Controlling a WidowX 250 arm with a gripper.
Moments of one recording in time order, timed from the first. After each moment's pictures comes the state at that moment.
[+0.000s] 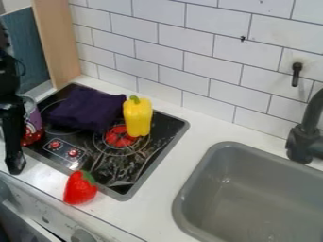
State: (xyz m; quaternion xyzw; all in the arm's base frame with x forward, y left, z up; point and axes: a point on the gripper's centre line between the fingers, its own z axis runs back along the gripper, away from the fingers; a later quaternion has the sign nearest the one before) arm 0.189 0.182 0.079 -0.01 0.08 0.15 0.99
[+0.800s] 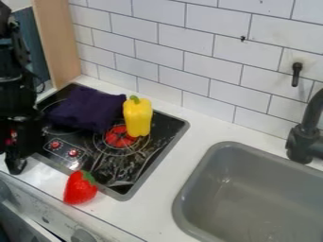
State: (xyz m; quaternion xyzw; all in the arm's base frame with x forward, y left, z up) arm 0.200 0.172 0.056 0.00 0.09 0.15 0.98
